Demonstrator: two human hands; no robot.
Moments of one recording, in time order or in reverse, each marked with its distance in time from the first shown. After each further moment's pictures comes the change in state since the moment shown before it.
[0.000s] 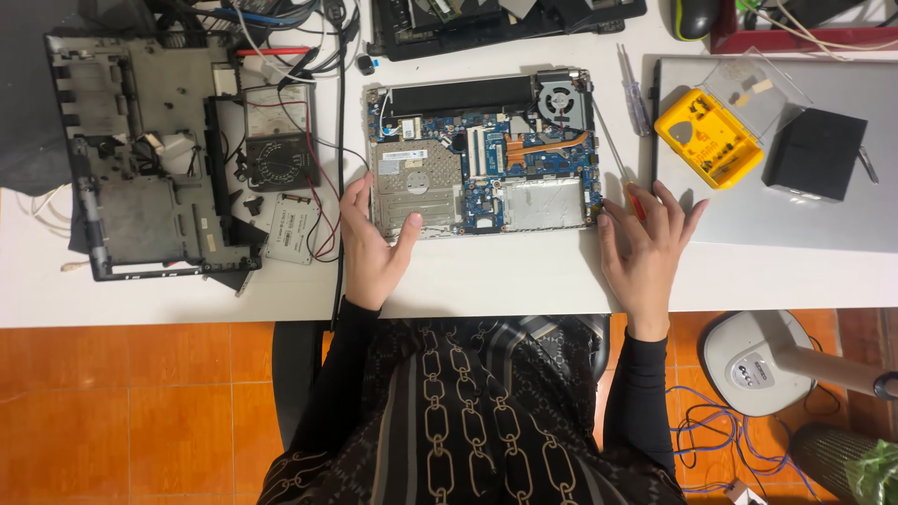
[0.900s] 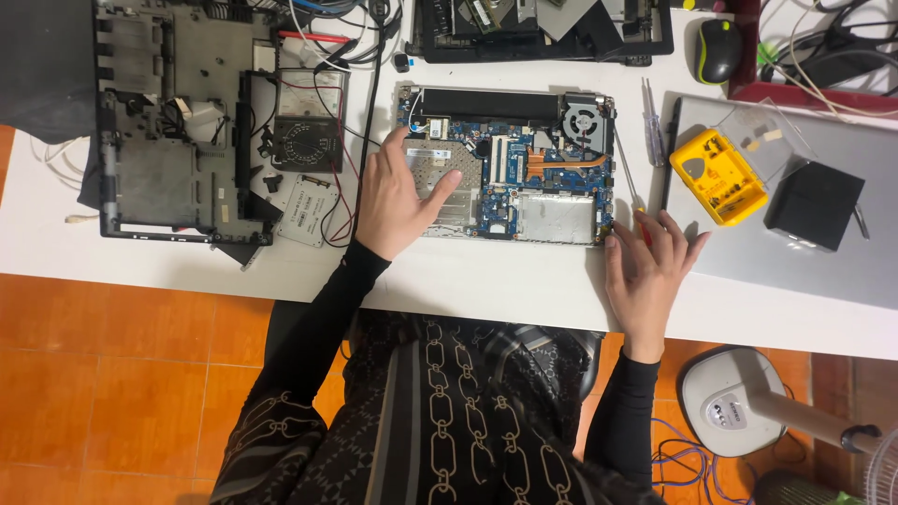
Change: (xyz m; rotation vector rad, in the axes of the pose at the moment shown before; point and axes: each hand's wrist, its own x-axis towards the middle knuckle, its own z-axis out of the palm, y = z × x) left_hand 0.059 0.009 0.000 0.355 -0.090 0.043; right_hand -0.001 0.002 0.003 0.004 0.010 -0.031
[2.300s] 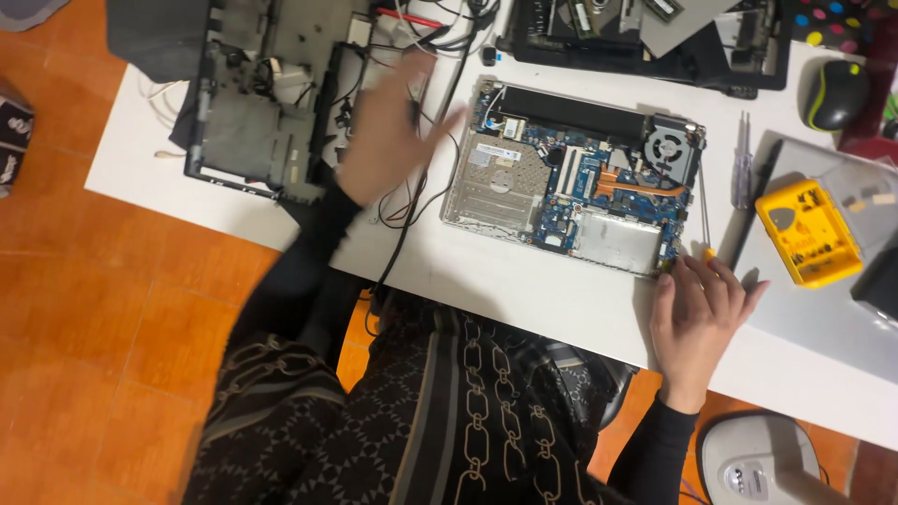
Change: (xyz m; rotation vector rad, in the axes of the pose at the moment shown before) left_hand 0.041 -0.050 -0.077 -0.076 0.028 0.023; right_hand -0.008 0.012 0.006 0.030 -0.050 -0.064
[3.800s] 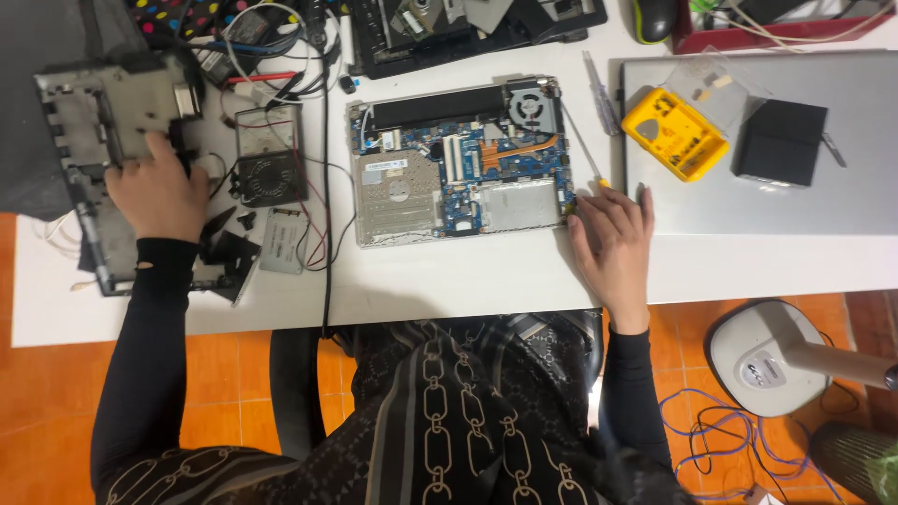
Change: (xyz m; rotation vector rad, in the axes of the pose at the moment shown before) left_hand -0.017 -0.153 -0.072 1.041 -0.080 0.013; right_hand 0.015 -0.019 -0.016 0.050 0.048 0.035
